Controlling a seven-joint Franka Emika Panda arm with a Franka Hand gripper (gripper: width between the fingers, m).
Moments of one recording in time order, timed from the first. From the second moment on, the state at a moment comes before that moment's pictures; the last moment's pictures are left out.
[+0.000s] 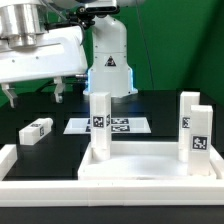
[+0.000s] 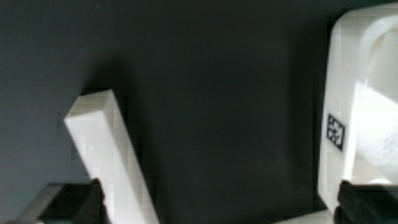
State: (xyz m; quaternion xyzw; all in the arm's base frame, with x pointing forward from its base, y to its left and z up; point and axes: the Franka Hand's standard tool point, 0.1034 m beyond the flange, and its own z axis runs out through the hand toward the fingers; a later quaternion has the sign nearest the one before) arm 0.506 -0.165 0.104 -0.99 0.12 -0.07 0.06
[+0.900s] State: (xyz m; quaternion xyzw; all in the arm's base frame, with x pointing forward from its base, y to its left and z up) arm 0.455 -0.194 0.066 -0.94 0.10 0.29 0.15
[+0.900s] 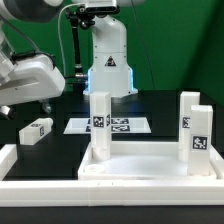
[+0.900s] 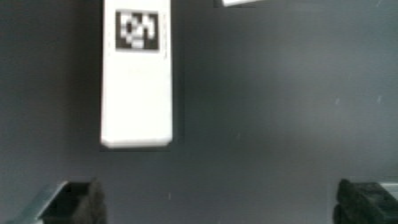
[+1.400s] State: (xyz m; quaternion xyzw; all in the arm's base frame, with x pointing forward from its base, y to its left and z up) arm 0.431 -0.224 0.031 -0.91 0.11 0.36 0.14
